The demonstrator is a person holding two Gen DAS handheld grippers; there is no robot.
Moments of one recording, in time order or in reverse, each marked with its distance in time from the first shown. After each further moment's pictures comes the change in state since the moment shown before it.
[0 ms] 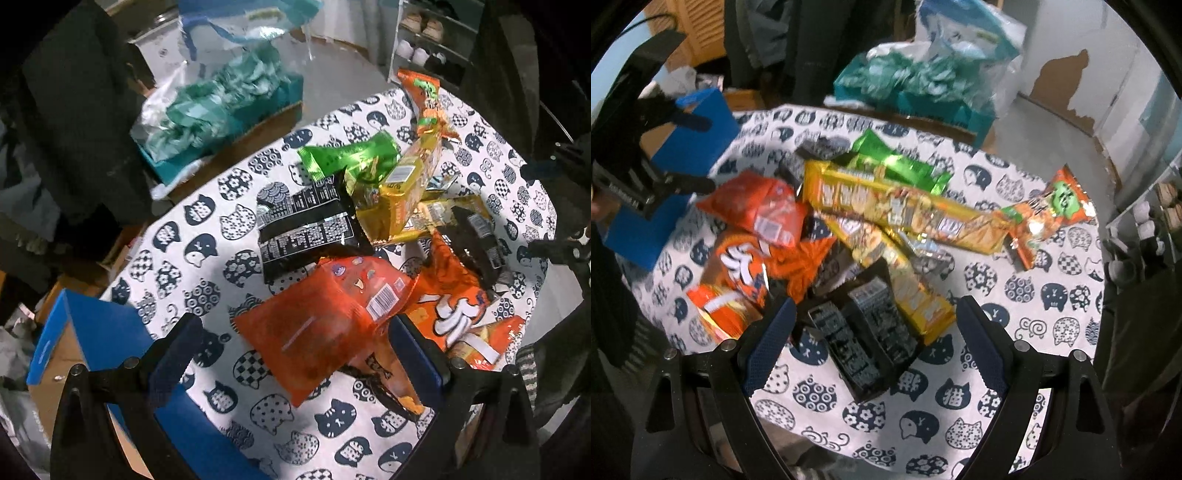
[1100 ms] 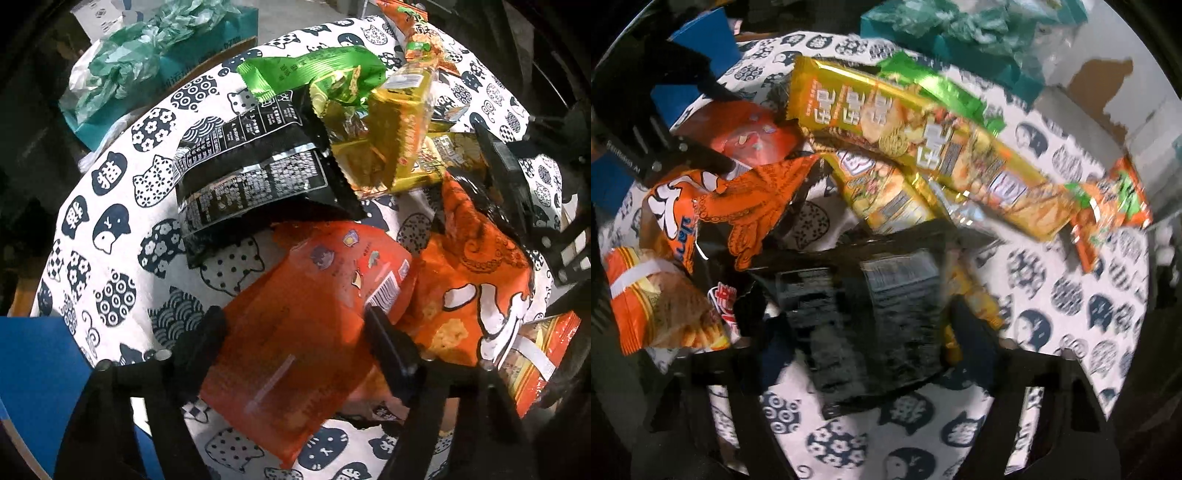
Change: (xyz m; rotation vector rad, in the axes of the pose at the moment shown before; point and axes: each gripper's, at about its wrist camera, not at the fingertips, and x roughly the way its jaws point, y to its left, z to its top) left arm 0.080 -0.023 -0.013 0.070 0.168 -0.116; right arm 0.086 0.002 -0.002 -0.095 0.136 0.007
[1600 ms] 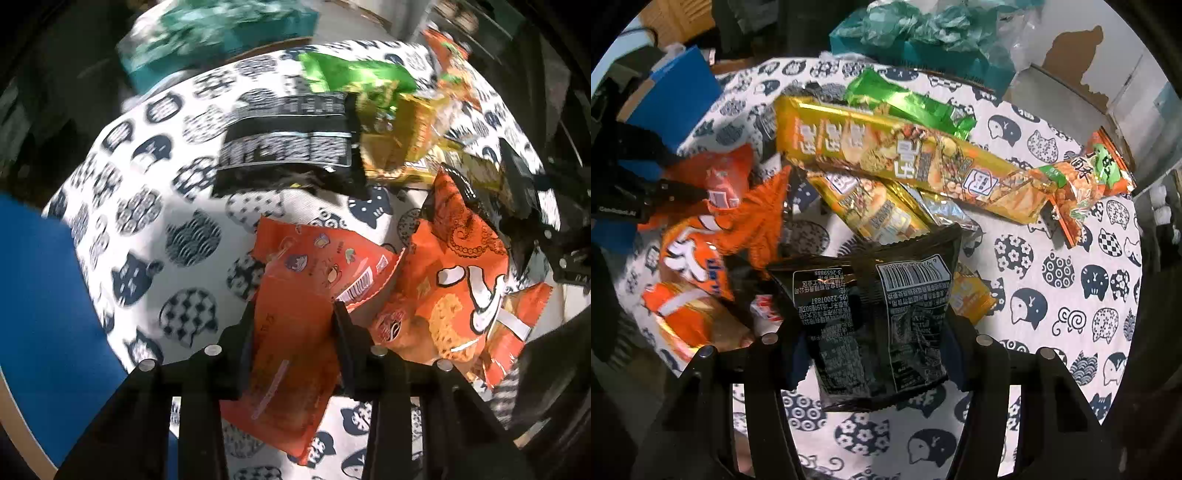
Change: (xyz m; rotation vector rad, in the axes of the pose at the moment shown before) left arm -0.032 -0.001 -0.059 -0.254 -0.028 -0.032; right arm -0.030 -0.003 0.000 0.133 -0.046 0.012
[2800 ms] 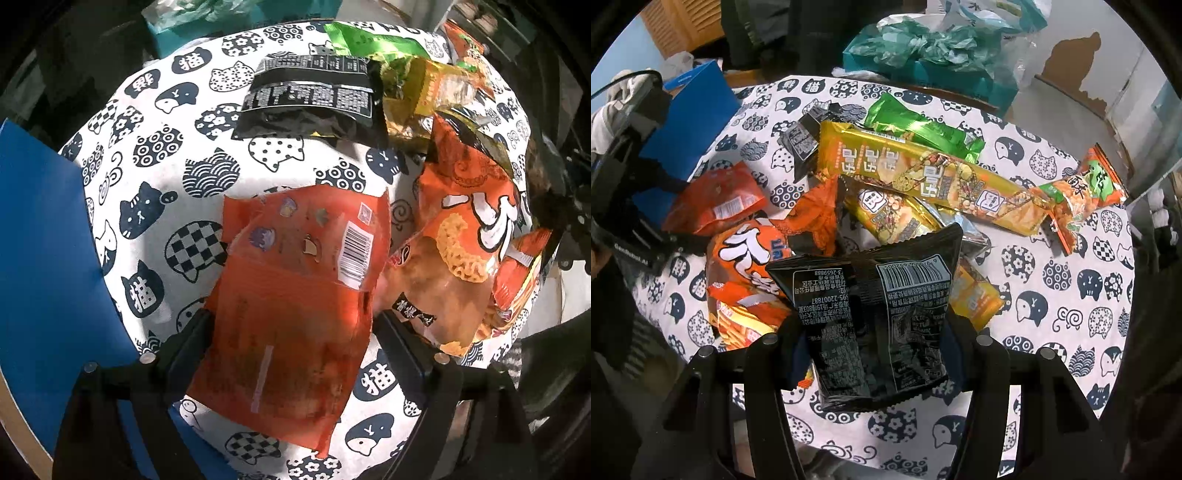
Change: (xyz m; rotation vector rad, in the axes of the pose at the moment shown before) left arm 0.012 0.014 -0.013 -0.042 0.058 0.029; right arm -0.021 0.018 -0.003 -0.002 -0.024 0.007
